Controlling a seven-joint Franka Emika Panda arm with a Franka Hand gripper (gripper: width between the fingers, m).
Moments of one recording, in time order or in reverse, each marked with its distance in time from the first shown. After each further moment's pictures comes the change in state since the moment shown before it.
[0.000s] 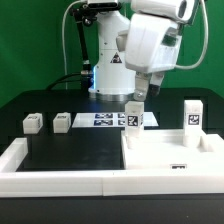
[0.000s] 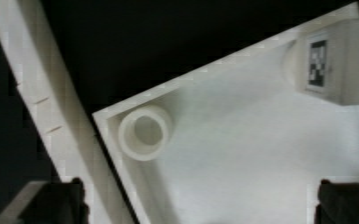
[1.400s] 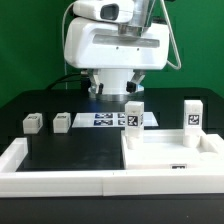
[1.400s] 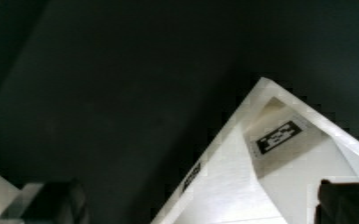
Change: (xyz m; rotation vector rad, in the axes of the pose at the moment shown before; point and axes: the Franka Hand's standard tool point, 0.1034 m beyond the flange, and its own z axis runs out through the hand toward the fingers) arm -0.063 -0.029 0.017 0.078 -0.007 0.534
